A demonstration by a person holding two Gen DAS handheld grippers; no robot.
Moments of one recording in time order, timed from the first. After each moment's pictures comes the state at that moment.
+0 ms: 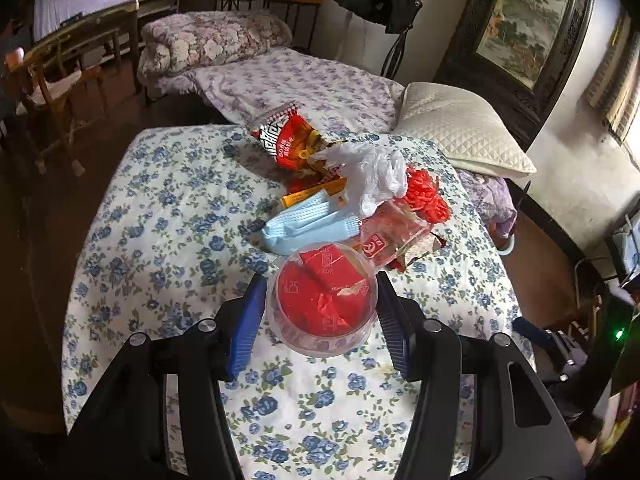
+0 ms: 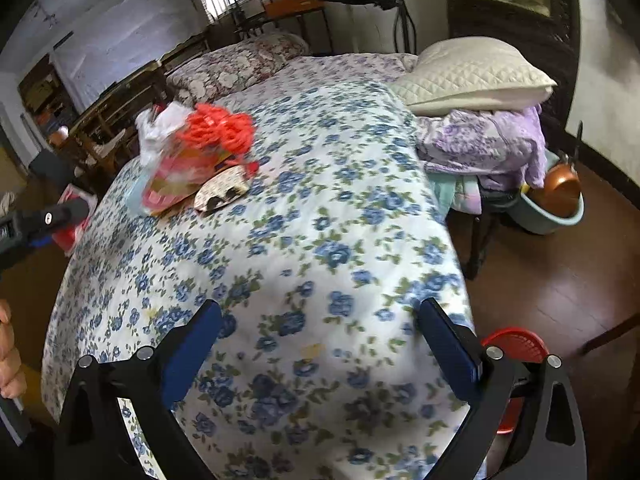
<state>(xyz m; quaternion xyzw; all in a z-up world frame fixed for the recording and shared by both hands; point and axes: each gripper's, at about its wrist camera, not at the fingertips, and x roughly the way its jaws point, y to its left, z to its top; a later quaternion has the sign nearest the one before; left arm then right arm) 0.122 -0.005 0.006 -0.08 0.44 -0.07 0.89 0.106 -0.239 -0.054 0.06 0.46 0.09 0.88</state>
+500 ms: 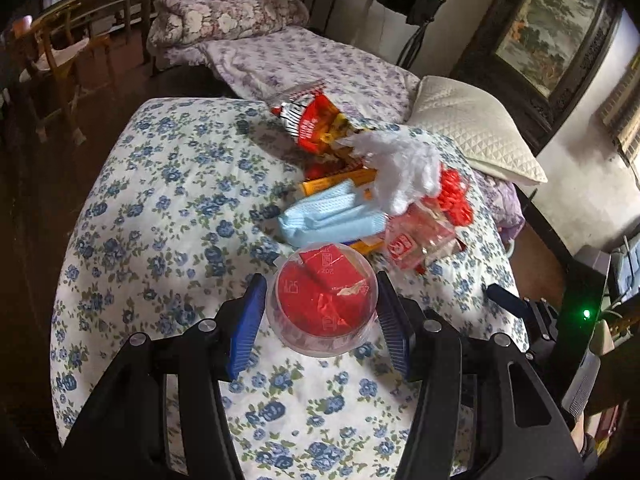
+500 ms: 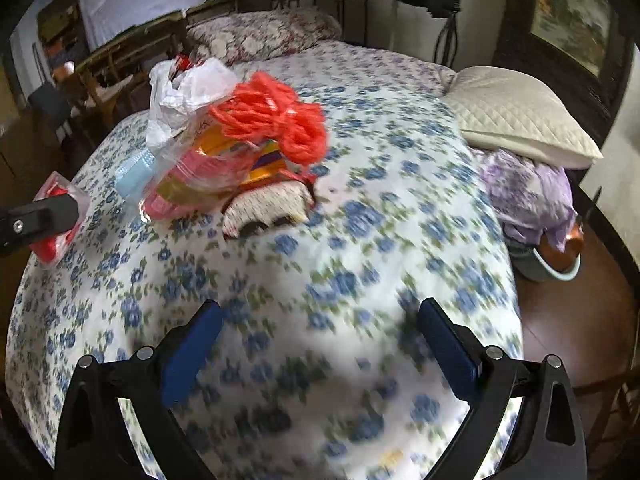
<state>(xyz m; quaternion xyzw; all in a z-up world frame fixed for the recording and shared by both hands) 0.137 0.012 -0.009 -0.11 0.47 -0.04 0.88 0.164 -0.169 -0.056 -0.05 0.48 0.11 0.87</state>
